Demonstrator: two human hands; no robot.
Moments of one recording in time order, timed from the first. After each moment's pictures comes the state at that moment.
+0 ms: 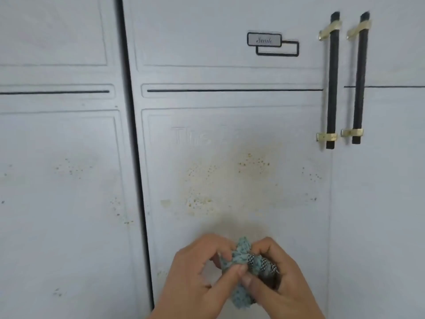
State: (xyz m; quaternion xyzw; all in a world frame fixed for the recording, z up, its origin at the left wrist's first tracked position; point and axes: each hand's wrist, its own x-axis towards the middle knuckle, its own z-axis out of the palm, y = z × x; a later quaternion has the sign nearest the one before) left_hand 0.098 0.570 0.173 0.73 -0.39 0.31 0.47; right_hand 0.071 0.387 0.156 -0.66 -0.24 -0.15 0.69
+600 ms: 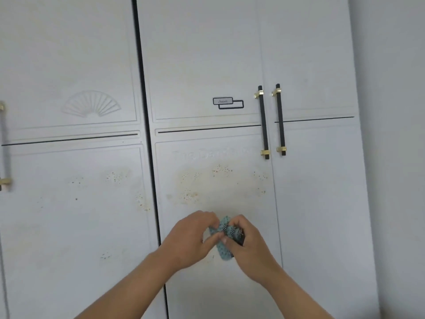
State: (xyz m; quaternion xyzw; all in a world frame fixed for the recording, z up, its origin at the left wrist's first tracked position) left_hand 0.034 0.572 0.198 0.78 -0.47 0.38 0.14; right_hand -0.023 0.382 0.165 -0.74 -0.21 -0.26 0.58
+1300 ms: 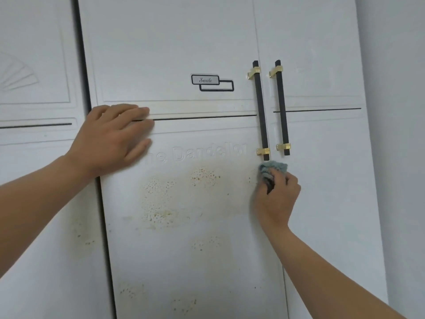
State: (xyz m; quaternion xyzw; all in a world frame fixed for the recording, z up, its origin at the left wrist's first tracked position) left_hand 0.196 0.632 0.403 0.58 -0.37 0.71 -0.14; right_hand 0.172 0.282 0.231 -0.64 0.09 -0.66 0.39
